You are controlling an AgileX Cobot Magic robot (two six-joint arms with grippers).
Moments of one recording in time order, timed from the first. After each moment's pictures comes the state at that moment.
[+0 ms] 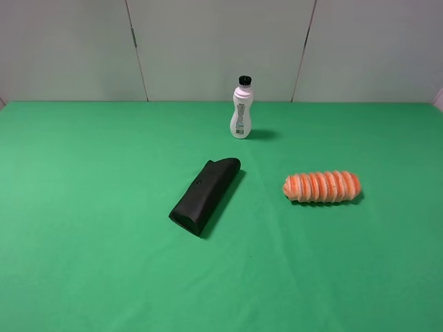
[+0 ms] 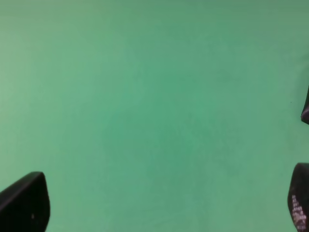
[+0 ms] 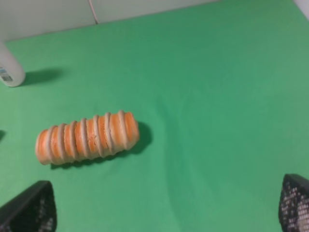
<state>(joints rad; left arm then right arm) 0.01 -0.01 -0.49 -0.04 1.06 0.03 0.06 -0.01 -0.49 -0.07 1.02 0.17</state>
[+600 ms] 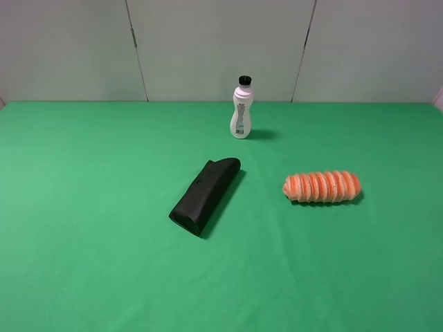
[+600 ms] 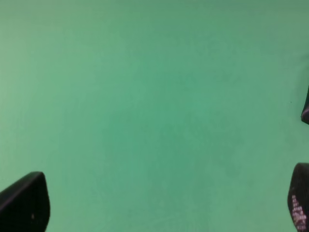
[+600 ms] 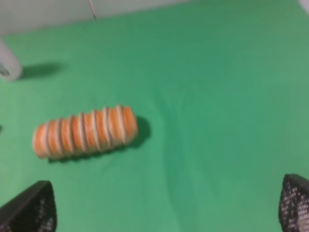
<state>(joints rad) 0.01 -0.01 -0.49 -0.04 1.06 0.03 0.06 0.05 -0.49 -0.07 1.02 0.17</state>
